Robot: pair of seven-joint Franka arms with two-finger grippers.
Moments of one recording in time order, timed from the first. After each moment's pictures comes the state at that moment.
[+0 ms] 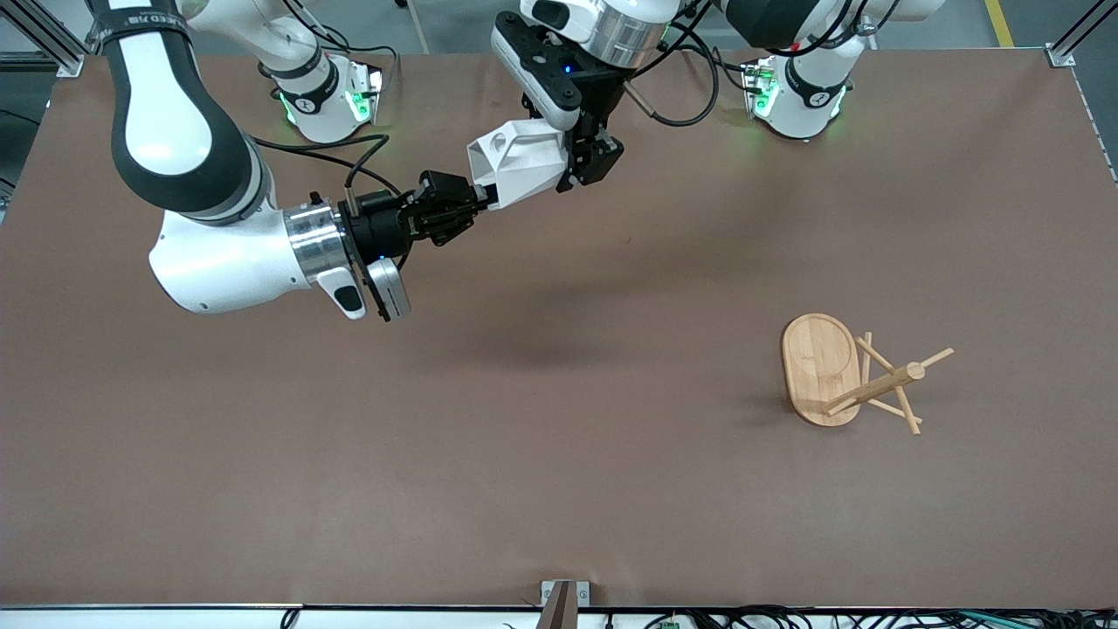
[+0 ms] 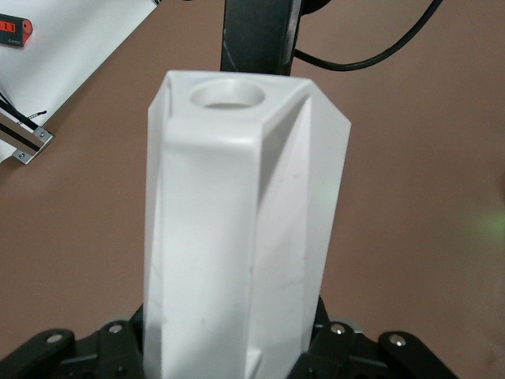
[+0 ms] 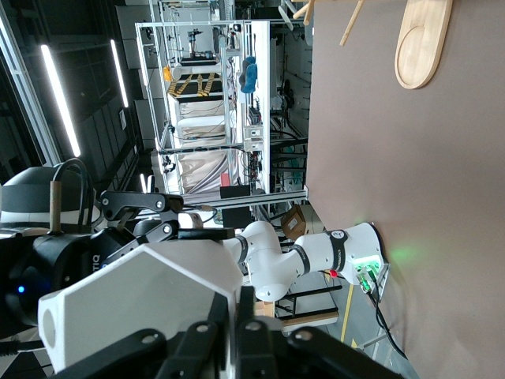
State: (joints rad) left arm -0.31 0.18 -0.58 -1.48 -0.02 2.03 0.13; right arm 0.38 0.30 -0.07 -1.65 1.43 1.55 -0.32
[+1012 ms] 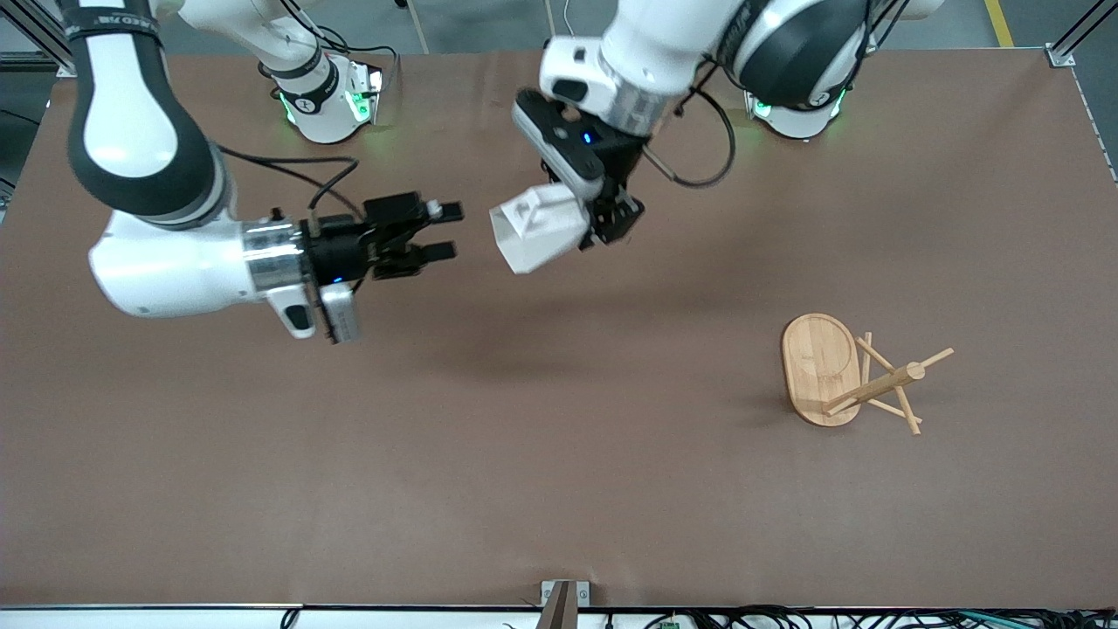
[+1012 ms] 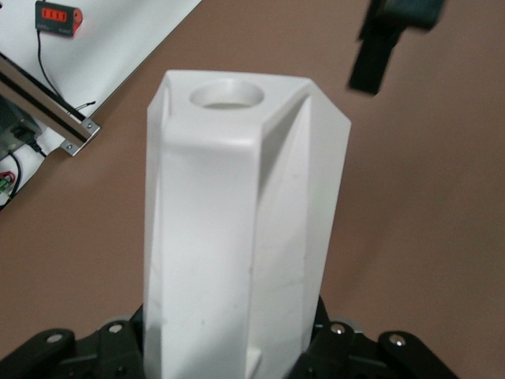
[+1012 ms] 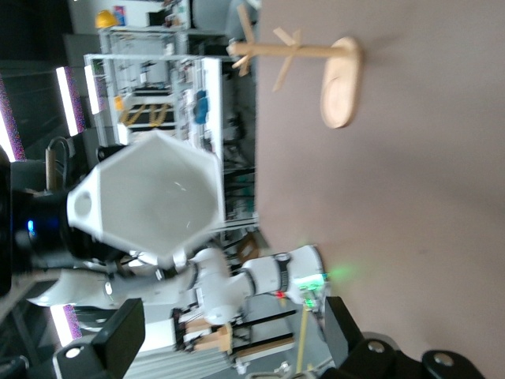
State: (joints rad) left arm -0.24 0.27 -0.57 -1.49 0.07 2.11 0.13; right arm 0.30 0.29 -0.10 -1.64 1.24 1.61 -0.32
